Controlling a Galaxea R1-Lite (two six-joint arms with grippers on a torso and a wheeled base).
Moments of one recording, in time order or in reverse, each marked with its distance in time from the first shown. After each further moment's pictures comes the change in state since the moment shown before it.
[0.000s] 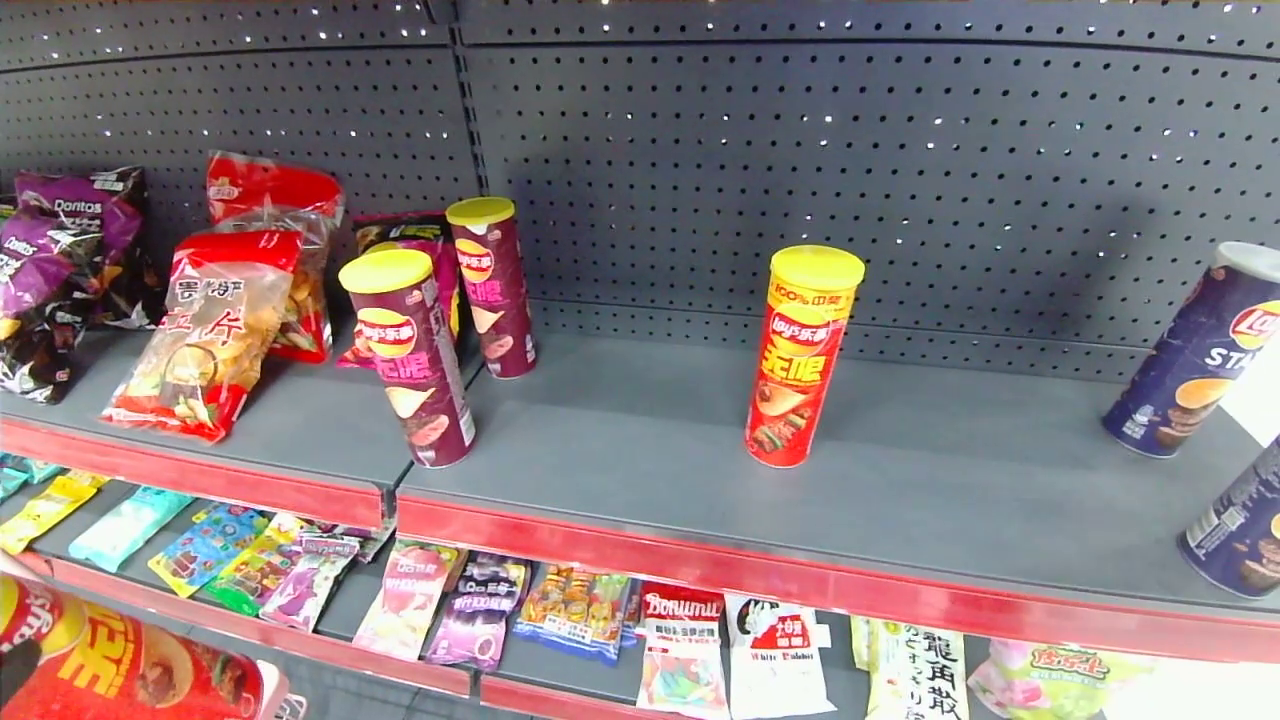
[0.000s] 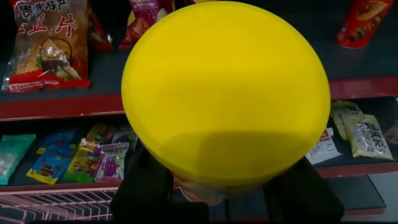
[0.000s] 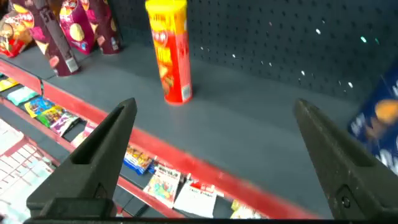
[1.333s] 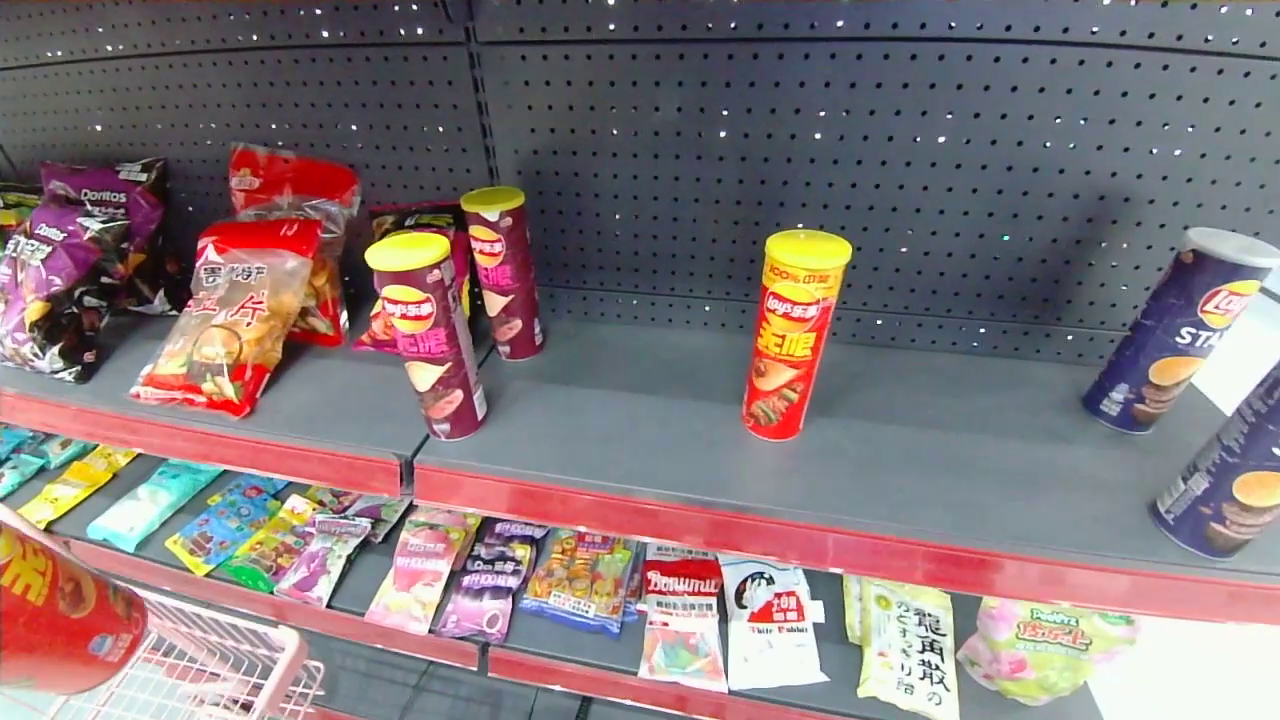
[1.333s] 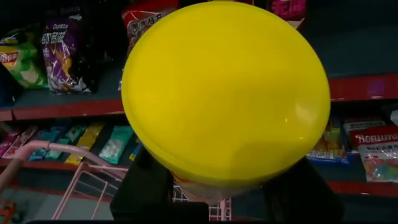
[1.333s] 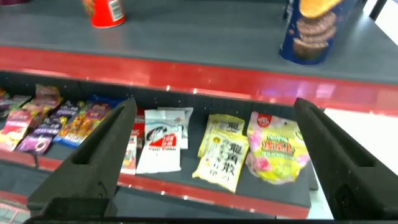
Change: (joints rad) left arm 0.015 0.084 0.013 -0.154 0.266 0.227; right arm -0.071 -0.617 0.561 0.045 -0.259 0.022
